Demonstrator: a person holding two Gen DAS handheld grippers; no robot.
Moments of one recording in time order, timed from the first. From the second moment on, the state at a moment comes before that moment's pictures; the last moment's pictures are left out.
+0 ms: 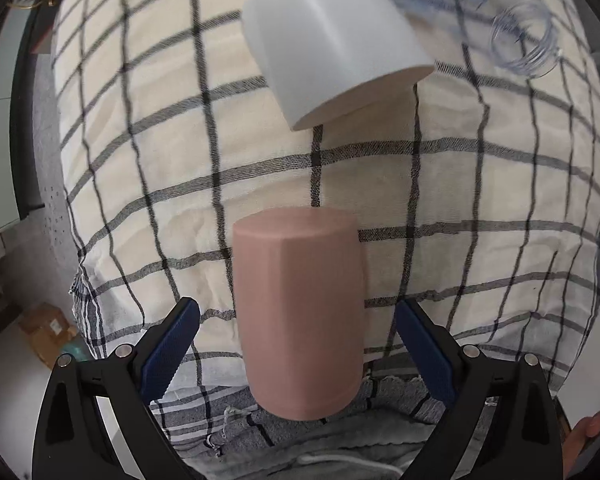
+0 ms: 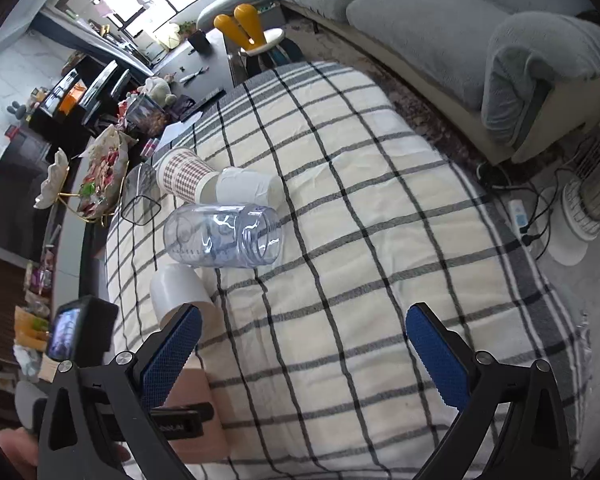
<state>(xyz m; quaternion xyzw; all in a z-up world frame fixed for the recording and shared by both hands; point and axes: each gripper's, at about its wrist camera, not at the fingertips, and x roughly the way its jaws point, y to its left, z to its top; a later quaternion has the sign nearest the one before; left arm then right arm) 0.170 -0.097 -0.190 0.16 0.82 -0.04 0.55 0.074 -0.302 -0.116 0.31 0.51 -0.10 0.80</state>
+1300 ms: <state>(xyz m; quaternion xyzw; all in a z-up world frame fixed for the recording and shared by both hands) 0.125 -0.100 -0.085 0.06 0.54 -0.14 0.83 0.028 -0.307 -0.110 0.27 0.47 -0.11 0.84</state>
